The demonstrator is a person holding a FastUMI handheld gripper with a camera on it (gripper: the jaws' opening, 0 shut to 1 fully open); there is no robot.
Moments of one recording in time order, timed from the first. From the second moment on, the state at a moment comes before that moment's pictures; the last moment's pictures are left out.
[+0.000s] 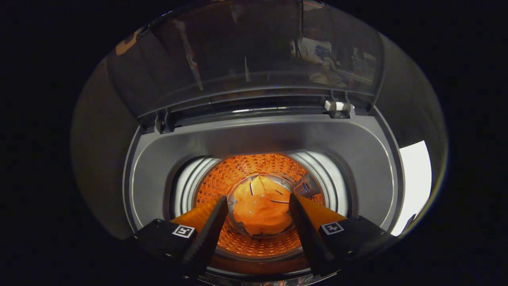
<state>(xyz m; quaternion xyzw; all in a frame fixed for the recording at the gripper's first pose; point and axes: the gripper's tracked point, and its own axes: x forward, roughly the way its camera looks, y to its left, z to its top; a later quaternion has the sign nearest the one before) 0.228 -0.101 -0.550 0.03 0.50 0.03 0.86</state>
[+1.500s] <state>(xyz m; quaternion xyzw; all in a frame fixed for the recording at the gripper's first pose) 0.375 -0.083 -0.241 0.04 0.24 0.07 0.97</state>
